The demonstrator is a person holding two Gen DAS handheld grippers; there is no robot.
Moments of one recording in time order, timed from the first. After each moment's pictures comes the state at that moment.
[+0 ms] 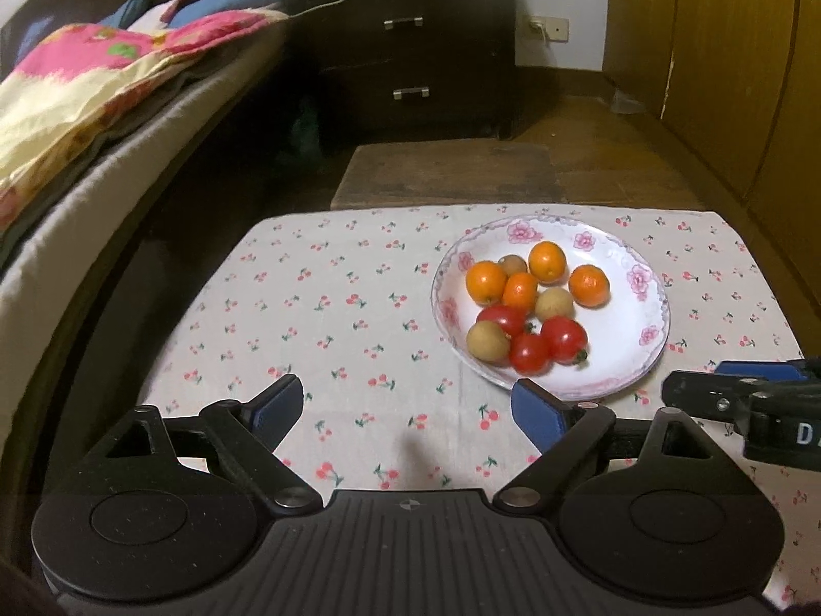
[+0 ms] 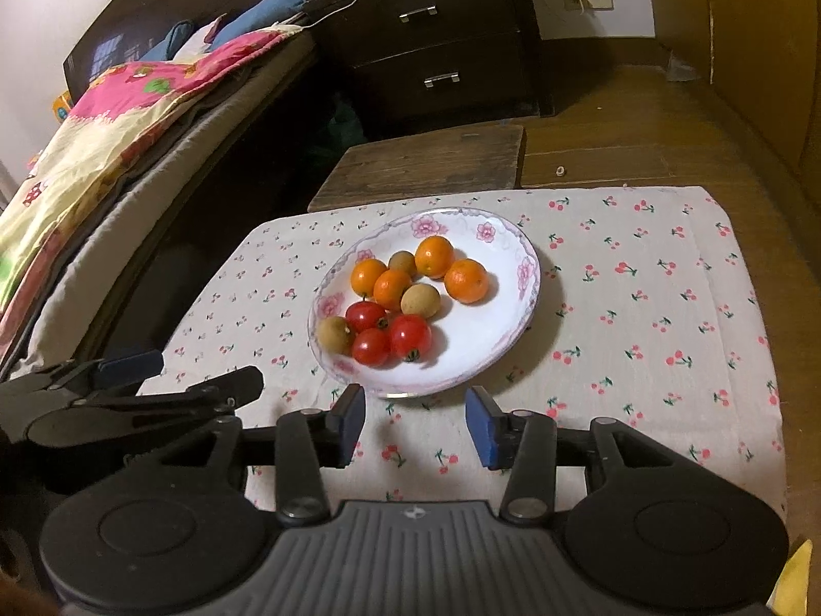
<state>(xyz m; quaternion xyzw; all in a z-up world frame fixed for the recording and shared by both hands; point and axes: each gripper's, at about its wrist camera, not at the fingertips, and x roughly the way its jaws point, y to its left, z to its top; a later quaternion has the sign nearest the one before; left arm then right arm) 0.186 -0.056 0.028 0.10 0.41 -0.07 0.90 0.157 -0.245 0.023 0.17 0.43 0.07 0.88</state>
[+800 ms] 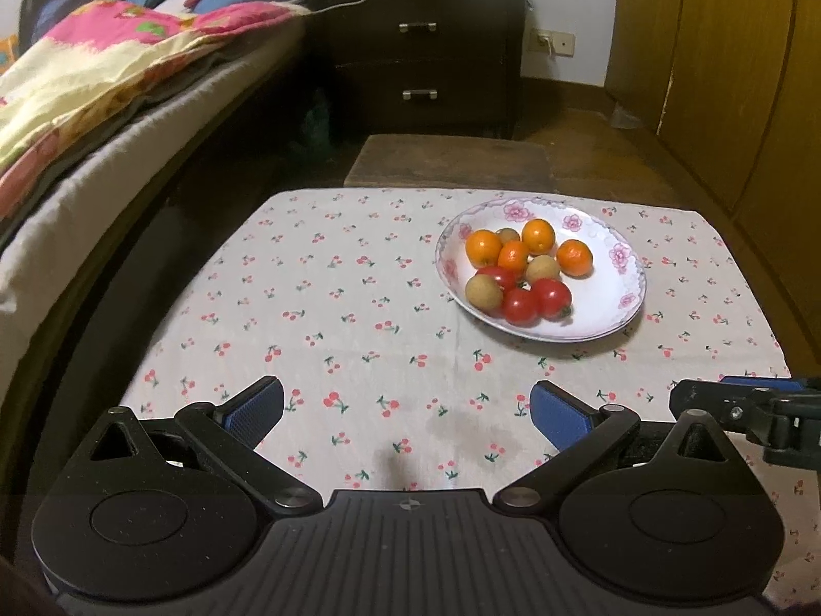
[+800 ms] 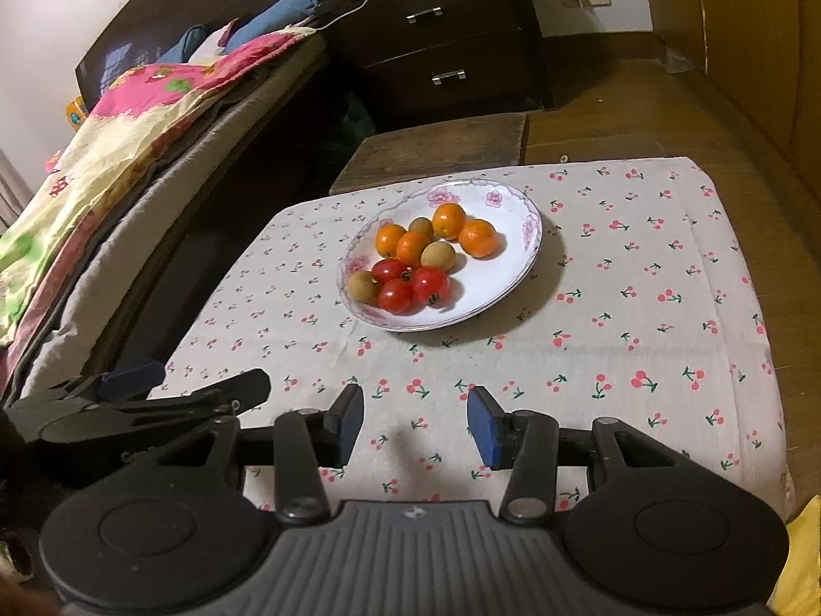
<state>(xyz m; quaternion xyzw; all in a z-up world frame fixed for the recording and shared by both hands) 0.137 -0.034 0.030 0.06 0.41 -0.07 0.91 0.105 -0.238 0.030 0.18 0.43 0.08 0.88</state>
